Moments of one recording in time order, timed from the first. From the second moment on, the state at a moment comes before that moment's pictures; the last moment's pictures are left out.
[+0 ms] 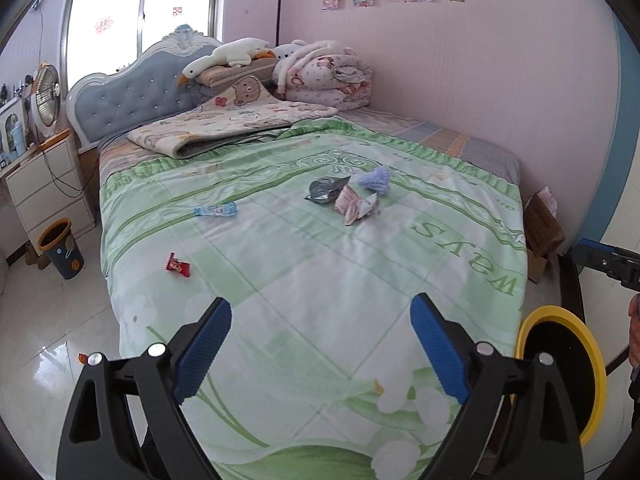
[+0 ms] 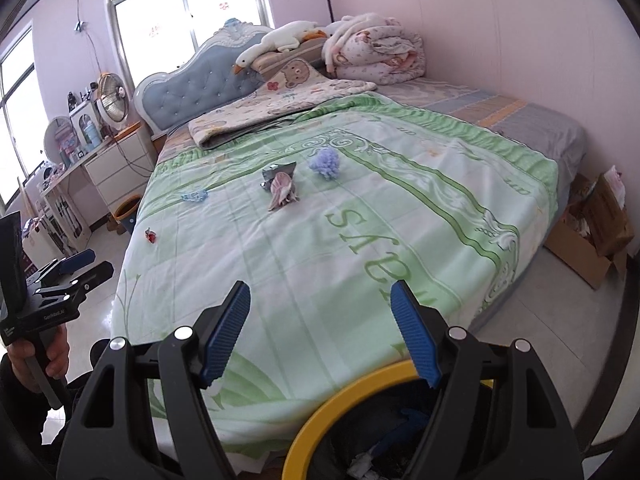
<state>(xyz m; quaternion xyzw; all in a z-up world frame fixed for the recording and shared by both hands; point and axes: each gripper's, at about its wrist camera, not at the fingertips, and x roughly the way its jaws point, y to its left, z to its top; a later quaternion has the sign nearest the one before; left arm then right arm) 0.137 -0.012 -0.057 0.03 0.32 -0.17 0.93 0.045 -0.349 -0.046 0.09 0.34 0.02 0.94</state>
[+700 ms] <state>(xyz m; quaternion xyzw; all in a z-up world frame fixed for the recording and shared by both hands) 0.199 0.064 -0.077 -0.01 0.33 -0.07 0.94 0.145 -0.306 -0.061 0.07 0.36 0.05 0.93</state>
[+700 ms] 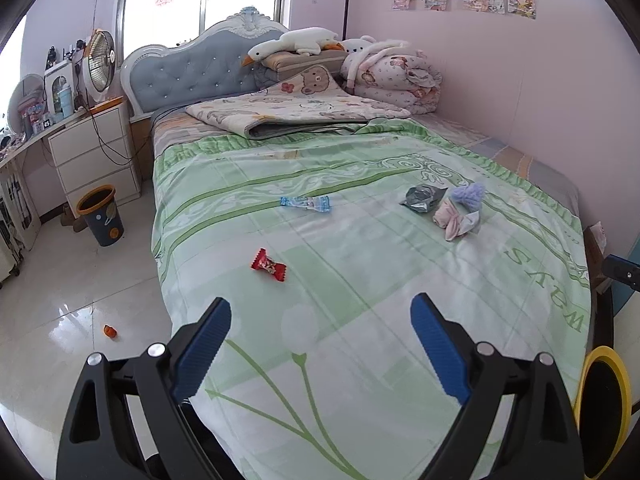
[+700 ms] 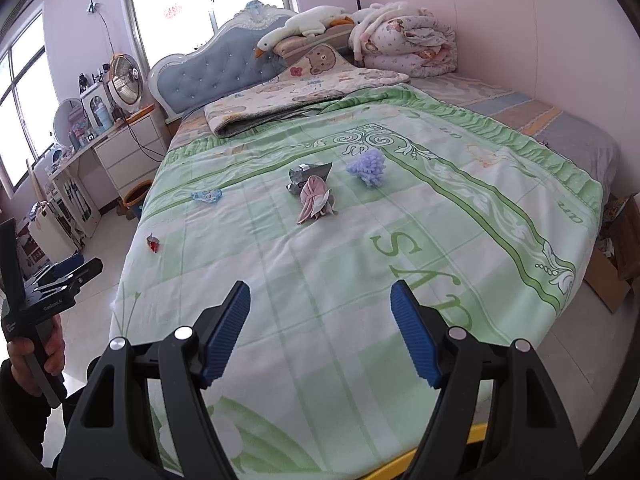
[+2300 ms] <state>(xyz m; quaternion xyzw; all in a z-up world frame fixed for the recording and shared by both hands) 0.345 0.111 -0.158 -0.08 0.40 -0.01 0.91 0.443 -0.344 -0.152 0.04 0.39 -0.05 0.92</state>
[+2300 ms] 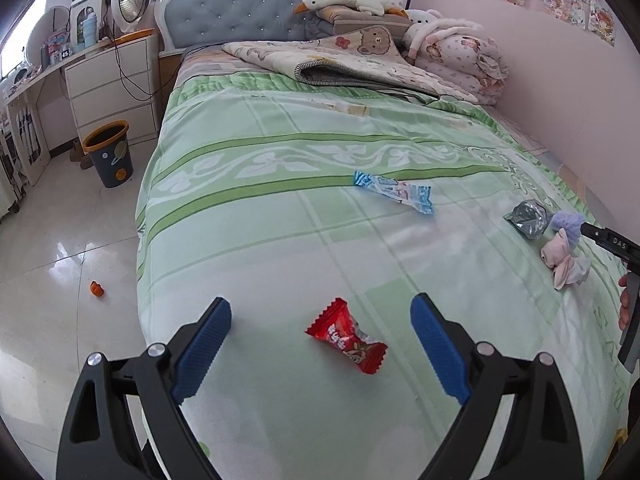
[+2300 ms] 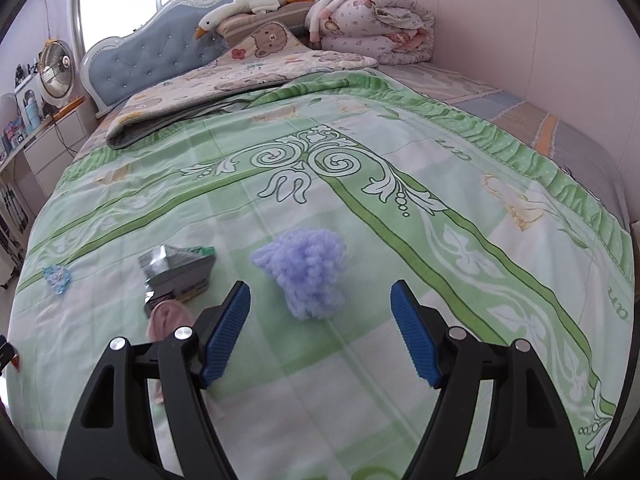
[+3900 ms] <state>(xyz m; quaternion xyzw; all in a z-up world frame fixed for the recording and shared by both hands) 0.311 0.131 -0.125 -0.12 0.36 -0.10 0.92 0.439 -0.342 -0.131 0.03 0.36 -0.05 0.93</state>
